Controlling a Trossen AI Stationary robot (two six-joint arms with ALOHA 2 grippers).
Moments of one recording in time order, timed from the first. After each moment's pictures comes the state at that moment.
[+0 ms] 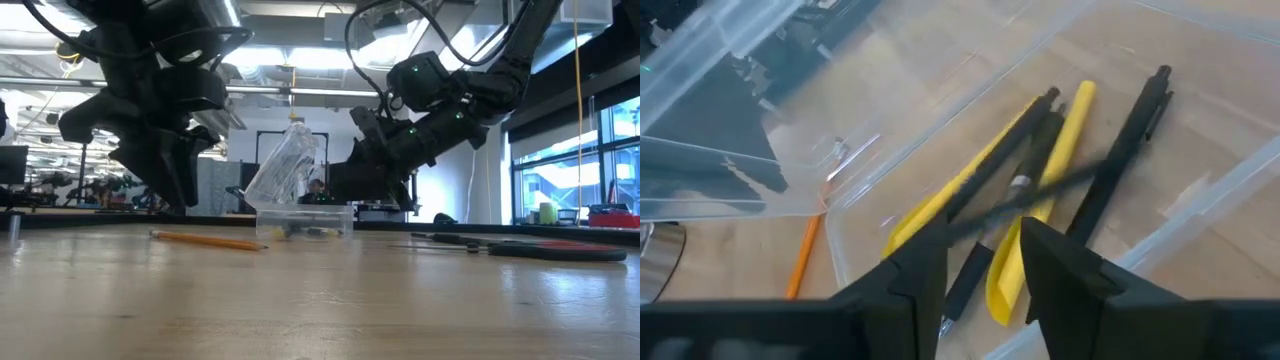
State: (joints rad) left arm -0.07 1.37 0.66 -0.36 -0.05 0.11; right arm -0.23 1.81 0.73 0.59 -0.06 0.58
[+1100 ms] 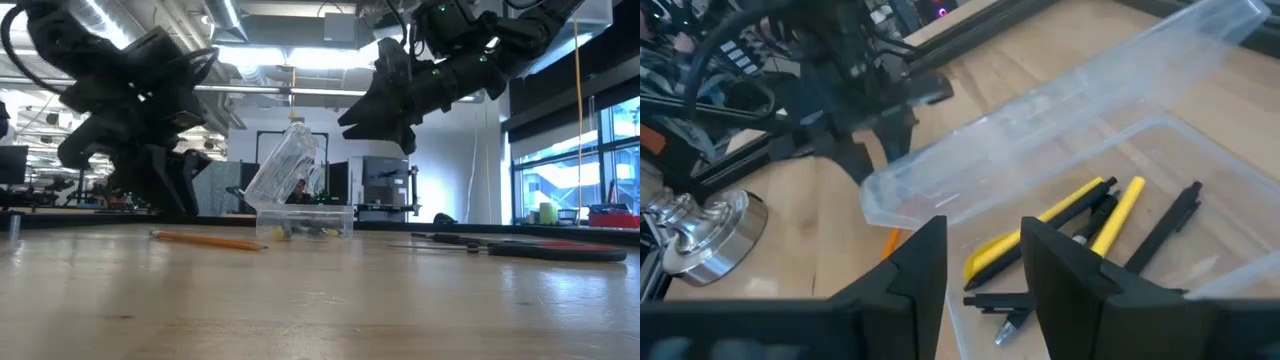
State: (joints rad) left arm 0.14 1.26 0.35 0.08 0.21 0.23; right arm -0.18 1.52 0.73 0.40 -0.07 0.41
